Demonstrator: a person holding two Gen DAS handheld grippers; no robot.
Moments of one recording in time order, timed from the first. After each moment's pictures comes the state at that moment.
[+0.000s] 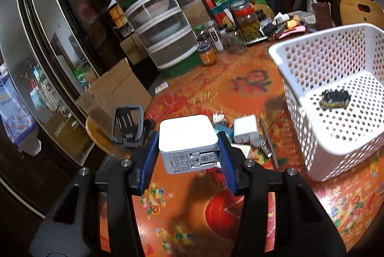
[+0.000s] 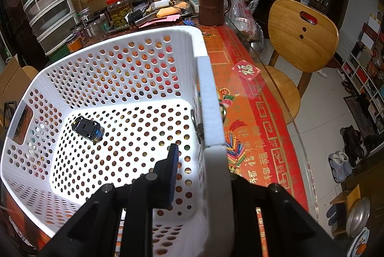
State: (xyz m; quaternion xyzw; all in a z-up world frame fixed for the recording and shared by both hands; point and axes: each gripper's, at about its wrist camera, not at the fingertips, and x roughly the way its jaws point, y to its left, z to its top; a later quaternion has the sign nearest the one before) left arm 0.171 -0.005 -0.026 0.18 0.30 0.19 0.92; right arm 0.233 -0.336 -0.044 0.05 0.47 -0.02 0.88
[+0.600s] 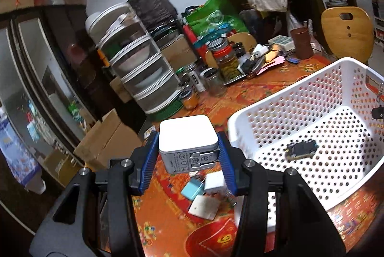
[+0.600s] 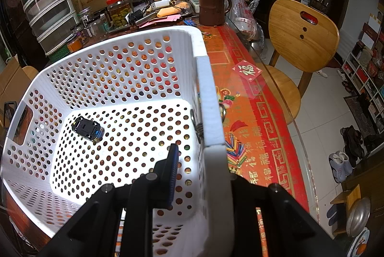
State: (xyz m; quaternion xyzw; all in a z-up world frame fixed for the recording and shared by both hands) left arm 0.196 -0.102 0.041 0.24 0.24 0.14 0.93; right arm 0.233 -0.336 -0.044 0.05 0.47 -0.02 0.88
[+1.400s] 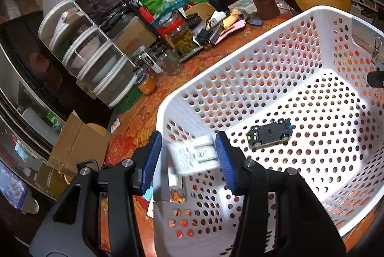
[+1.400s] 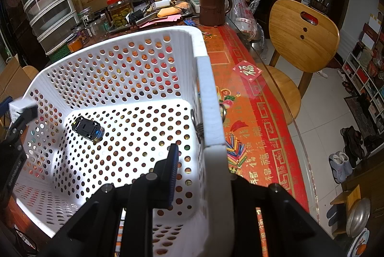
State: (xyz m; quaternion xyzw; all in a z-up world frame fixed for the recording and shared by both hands) left arm 0.258 -0.160 -0.036 0.29 0.33 0.07 0.90; right arm 0.234 -0.336 -0.043 0.05 0.47 -0.02 0.88
